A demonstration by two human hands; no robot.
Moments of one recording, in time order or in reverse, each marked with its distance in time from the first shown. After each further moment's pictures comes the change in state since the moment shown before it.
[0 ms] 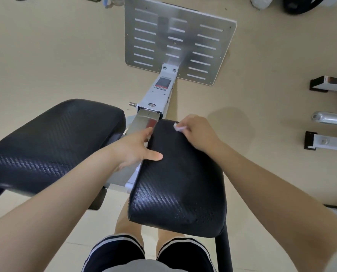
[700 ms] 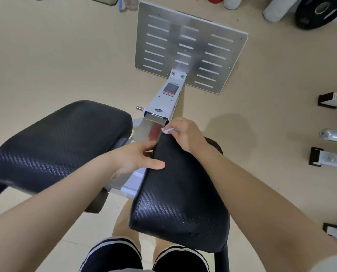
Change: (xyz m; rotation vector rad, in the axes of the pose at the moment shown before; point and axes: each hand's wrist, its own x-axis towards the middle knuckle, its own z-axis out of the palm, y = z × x) left_hand 0.010 -0.027 -0.015 -0.176 -0.206 -0.002; right_hand 0.030 -0.023 0.022 0.153 -0.055 -0.108
